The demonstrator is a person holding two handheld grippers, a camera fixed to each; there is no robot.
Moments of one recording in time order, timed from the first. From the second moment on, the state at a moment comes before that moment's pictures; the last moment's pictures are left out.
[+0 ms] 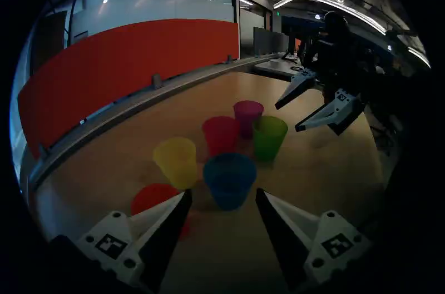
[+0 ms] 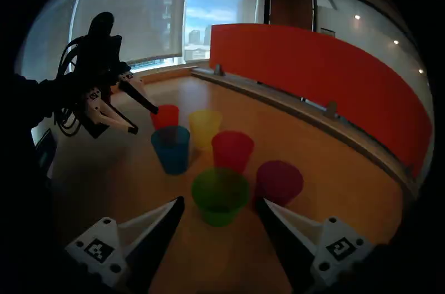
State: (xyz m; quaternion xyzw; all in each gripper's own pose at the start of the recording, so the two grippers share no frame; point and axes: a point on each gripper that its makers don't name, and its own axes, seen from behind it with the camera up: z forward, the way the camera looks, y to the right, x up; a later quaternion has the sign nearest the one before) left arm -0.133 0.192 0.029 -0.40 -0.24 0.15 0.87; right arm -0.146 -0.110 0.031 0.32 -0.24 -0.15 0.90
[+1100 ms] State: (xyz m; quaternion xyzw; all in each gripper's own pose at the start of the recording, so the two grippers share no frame) left arm -0.156 0.211 0.047 -0.40 -0.26 0.18 0.86; right arm -0.164 -0.110 0.036 0.33 -0.24 -0.16 0.90
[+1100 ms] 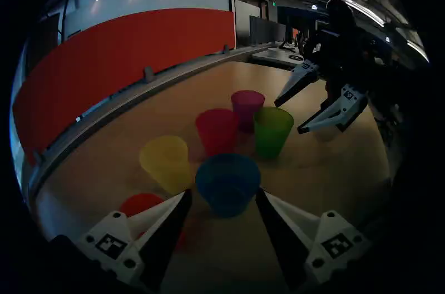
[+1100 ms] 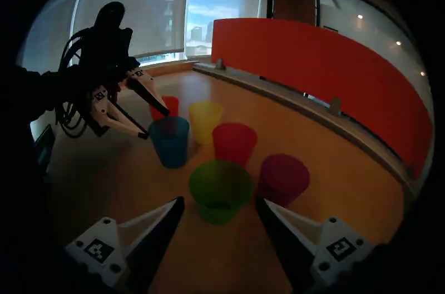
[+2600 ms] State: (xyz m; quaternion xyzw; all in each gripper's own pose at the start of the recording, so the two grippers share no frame) left arm -0.190 0.226 0.061 -0.41 -0.32 0.19 0.83; right arm -0.191 -0.126 0.057 0.33 -0.27 -0.16 0.89
